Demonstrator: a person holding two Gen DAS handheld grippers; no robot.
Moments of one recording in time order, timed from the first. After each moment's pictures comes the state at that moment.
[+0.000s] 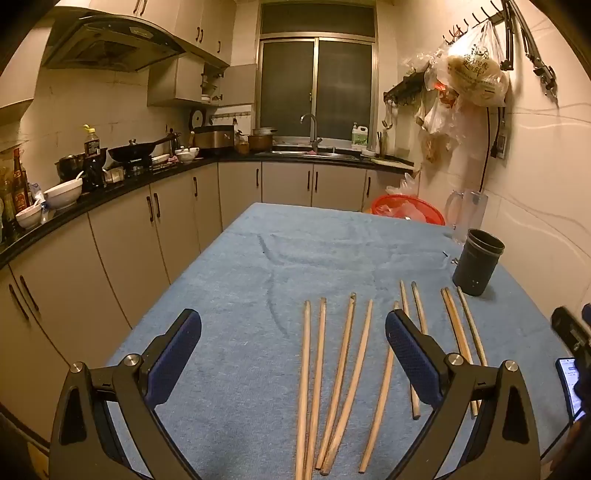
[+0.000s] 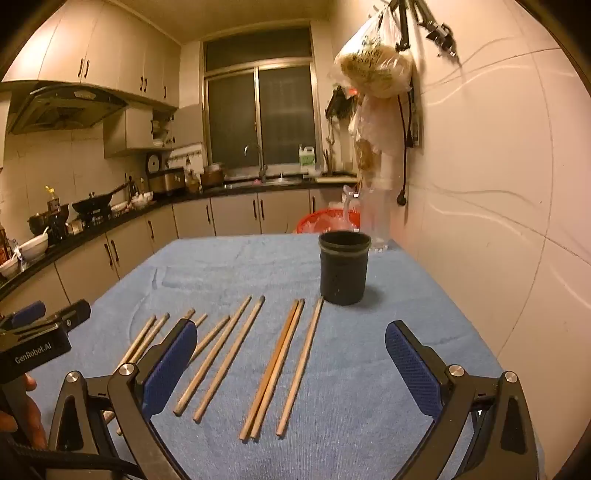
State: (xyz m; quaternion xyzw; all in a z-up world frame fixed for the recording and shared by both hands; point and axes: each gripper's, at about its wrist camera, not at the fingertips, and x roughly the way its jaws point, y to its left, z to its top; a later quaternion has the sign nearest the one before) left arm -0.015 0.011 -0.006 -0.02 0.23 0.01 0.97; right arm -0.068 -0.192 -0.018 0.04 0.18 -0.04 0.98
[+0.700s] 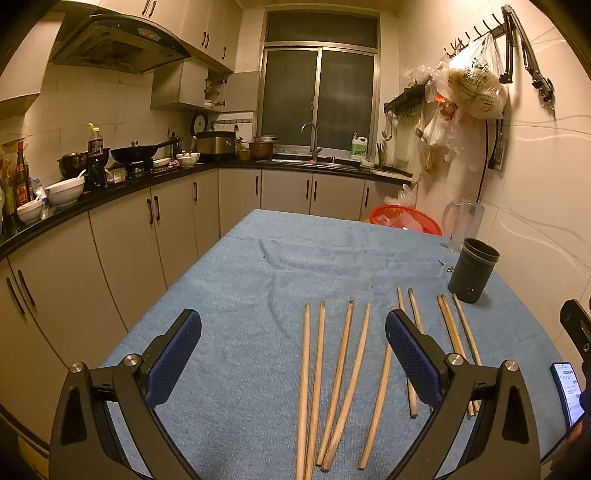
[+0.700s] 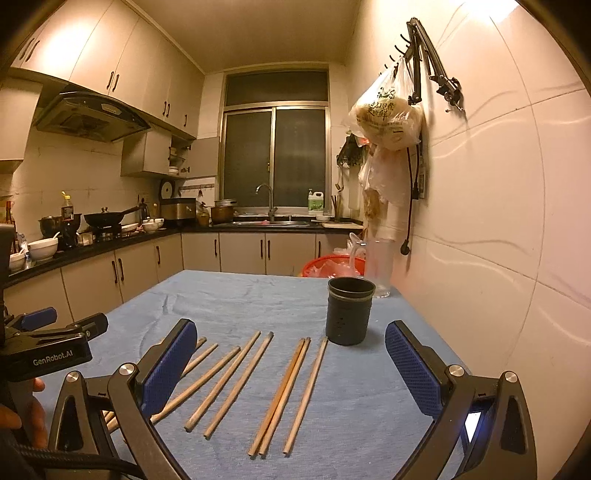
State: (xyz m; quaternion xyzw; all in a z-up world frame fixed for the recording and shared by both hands) left arm -0.023 0.017 -0.006 -0.03 0.22 0.01 0.98; right arm -0.095 -0.179 -0.003 0.00 0.10 -0.03 0.99
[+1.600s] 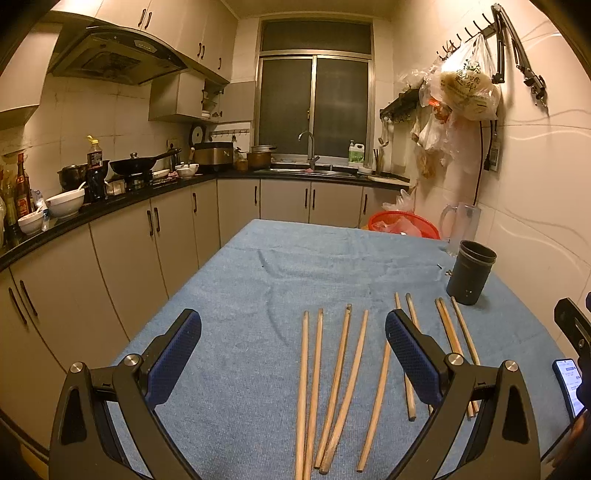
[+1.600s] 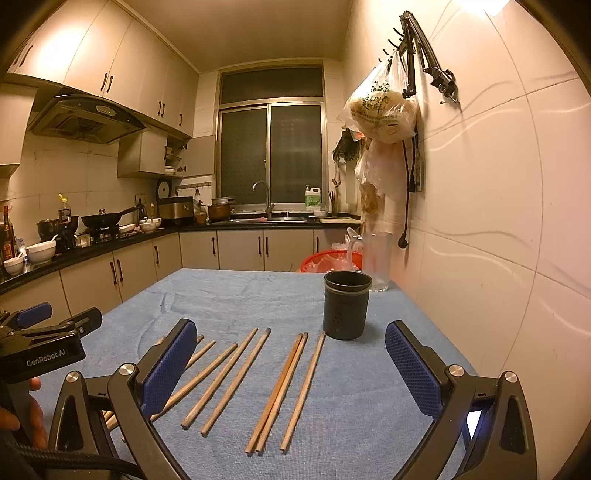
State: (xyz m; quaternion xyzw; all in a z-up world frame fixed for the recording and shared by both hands) left arm -0.028 0.009 -0.005 -0.02 0.20 0.01 0.98; right arm -0.096 -0.185 -0.008 0.01 0.11 -0.04 0.99
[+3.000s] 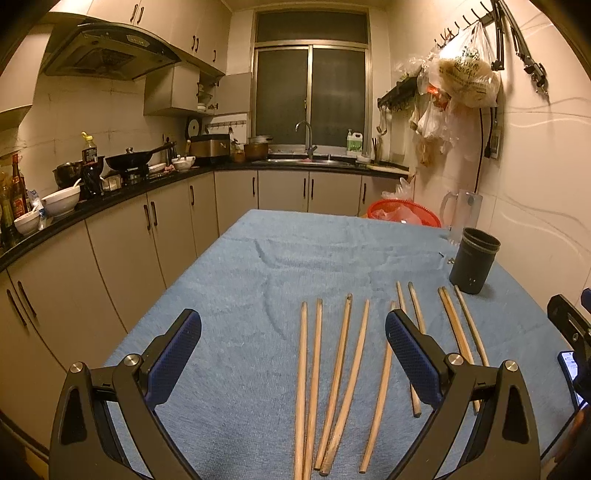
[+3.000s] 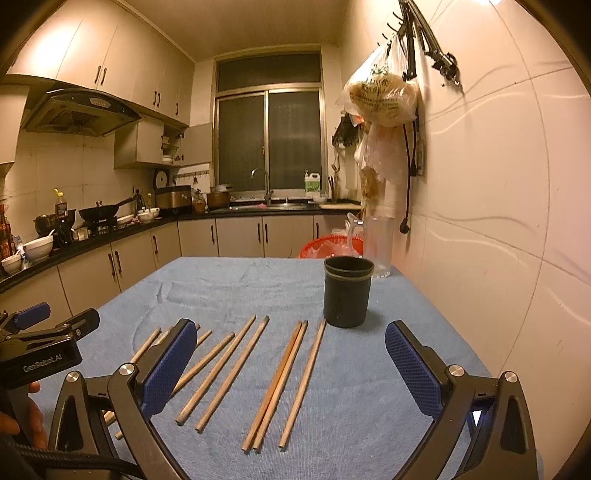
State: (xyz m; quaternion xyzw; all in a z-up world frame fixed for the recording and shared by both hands) left arm -0.014 0.007 -0.016 -0.01 0.23 0.00 0.97; right arm -0.078 -0.189 -0.014 0.02 0.14 -0.04 0.99
